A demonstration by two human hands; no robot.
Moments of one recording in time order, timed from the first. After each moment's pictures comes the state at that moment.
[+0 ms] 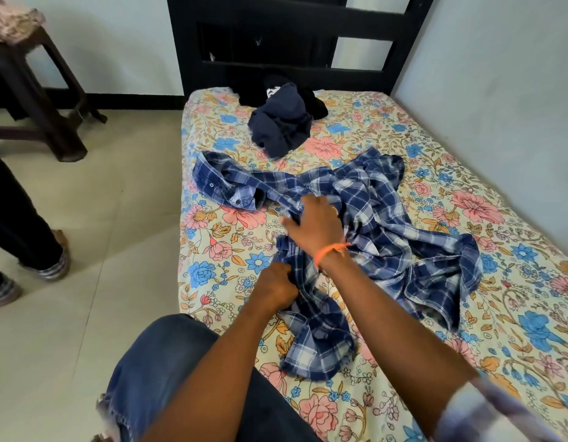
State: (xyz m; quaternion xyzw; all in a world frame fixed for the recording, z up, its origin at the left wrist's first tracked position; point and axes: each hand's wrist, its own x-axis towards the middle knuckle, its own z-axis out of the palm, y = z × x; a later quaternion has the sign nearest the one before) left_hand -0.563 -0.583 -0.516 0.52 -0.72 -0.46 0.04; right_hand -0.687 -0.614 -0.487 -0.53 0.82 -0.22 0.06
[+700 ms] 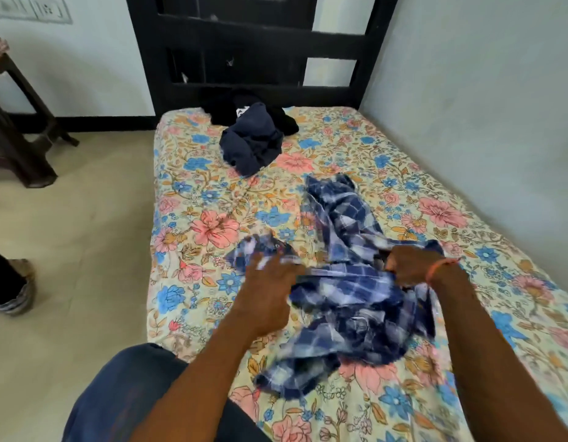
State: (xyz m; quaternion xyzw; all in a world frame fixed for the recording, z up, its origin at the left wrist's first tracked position) left_hand -0.584 -0.576 -0.510 0.31 -0.95 -0.09 0.04; right_hand -0.886 -0.499 -0.448 -0.53 0.80 0.18 0.22
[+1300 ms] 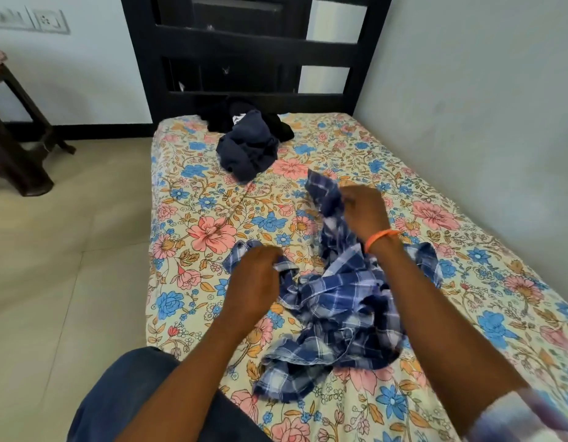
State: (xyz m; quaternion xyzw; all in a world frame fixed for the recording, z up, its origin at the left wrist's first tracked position) left_hand -0.581 -0.584 -0.482 0.38 -0.83 -0.27 0.30; right_hand -0.820 -0.579 -0.412 -0.54 0.80 -0.26 -0.03
